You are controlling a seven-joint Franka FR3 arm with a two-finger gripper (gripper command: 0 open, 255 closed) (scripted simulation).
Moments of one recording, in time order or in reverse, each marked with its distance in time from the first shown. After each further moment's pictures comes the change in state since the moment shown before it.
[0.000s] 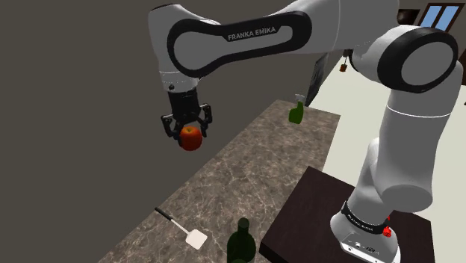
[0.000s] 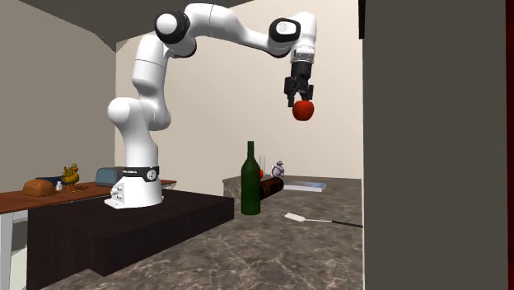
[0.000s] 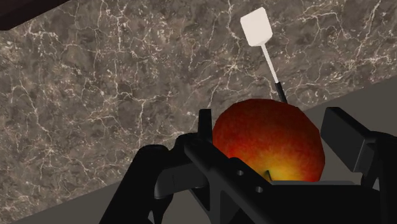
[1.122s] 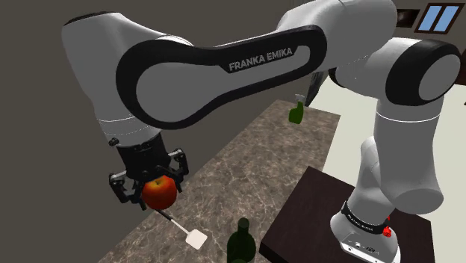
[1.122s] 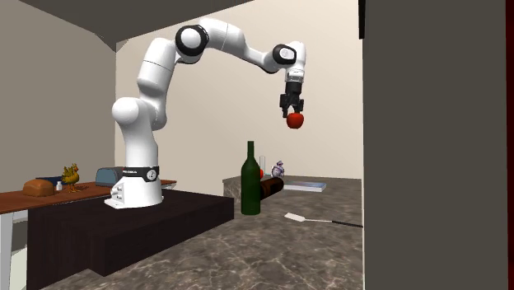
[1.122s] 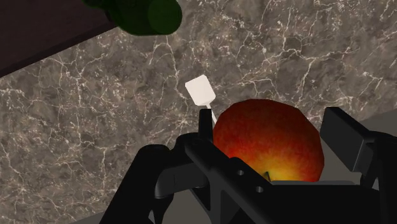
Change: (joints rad) arm 0.235 0.126 0.130 0.125 -0.041 0.003 0.360
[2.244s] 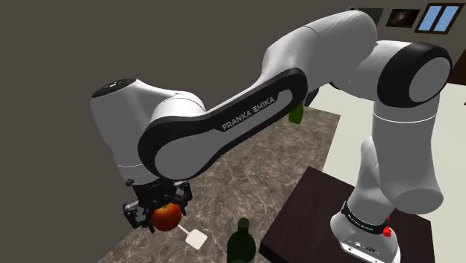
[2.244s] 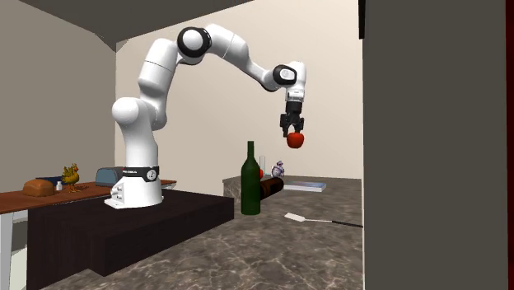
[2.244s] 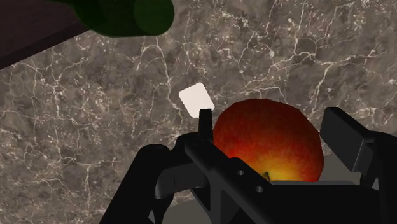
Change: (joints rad) arm -0.003 0.031 -0.008 -0.188 -0.013 0.217 0.002
